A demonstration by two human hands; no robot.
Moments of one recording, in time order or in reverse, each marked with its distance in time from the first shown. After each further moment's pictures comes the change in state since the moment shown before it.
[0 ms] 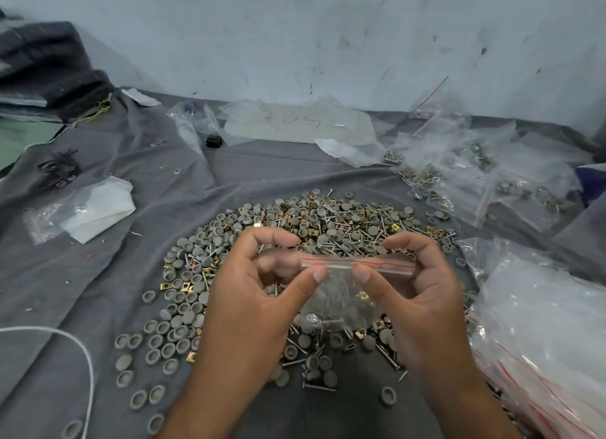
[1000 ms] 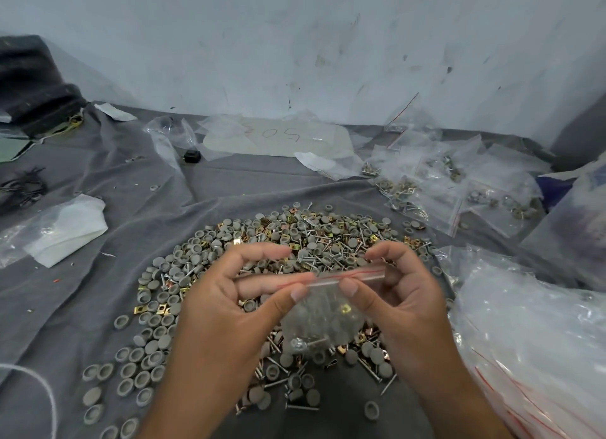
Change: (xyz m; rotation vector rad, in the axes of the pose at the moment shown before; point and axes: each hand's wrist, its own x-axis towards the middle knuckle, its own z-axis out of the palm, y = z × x) left_hand 0.001 0.011 -0.003 0.110 -0.088 -0.011; right_hand 0.006 -0.006 -0.012 -0.005 -0.070 0.063
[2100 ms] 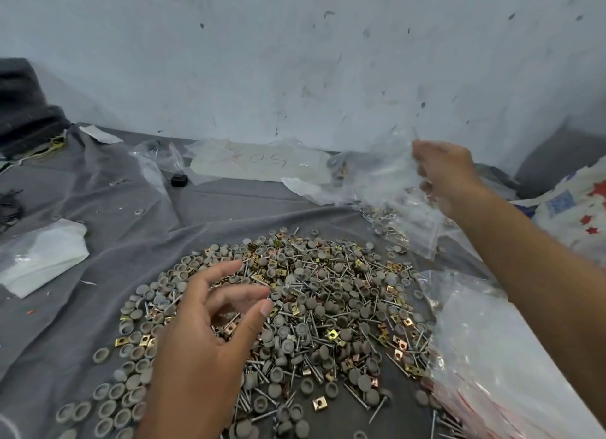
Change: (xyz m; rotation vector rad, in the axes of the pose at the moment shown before) left_hand 0.001 -0.009 -0.007 0.210 0.190 0.012; right_hand 0.209 -0.066 -0.096 -0.375 0.421 0.076
